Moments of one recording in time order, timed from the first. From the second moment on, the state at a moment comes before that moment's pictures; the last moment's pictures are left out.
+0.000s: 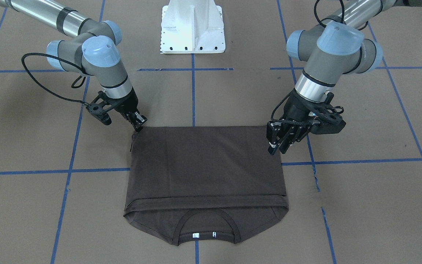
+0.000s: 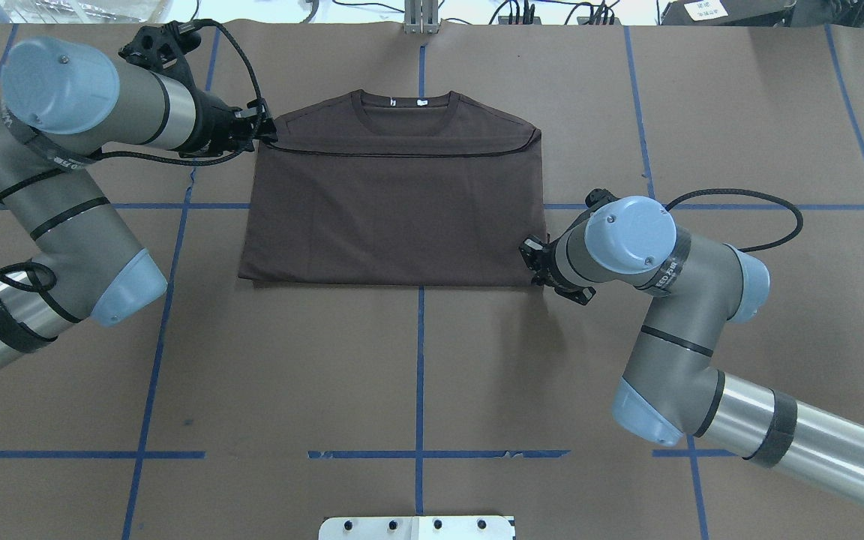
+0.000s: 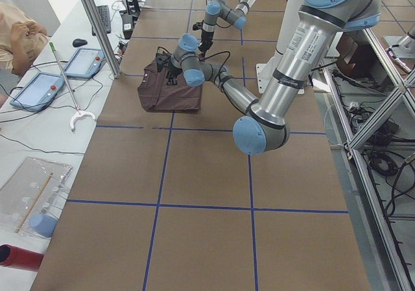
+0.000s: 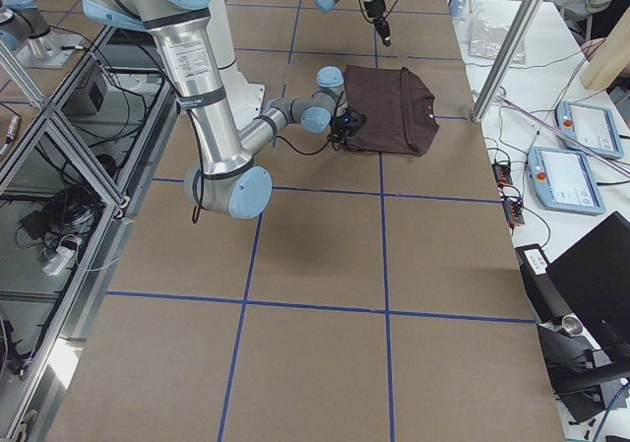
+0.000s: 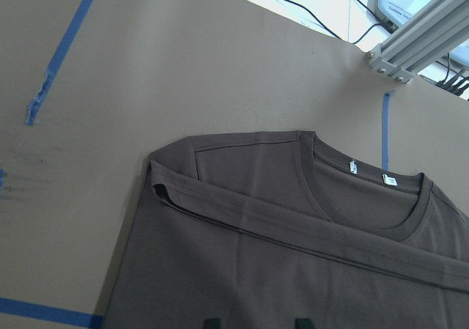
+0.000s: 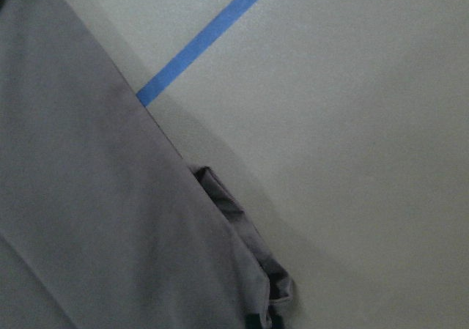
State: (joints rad) left arm -0.82 -2.06 -1.66 -2.10 -1.84 -1.40; right arm 0.55 -1.16 1.70 -1.22 1.79 1.94
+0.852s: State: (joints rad) left arm -0.82 -2.06 -1.72 -2.10 -1.87 -1.41; right arm 0.15 -1.60 2.31 -1.31 2.06 1.96
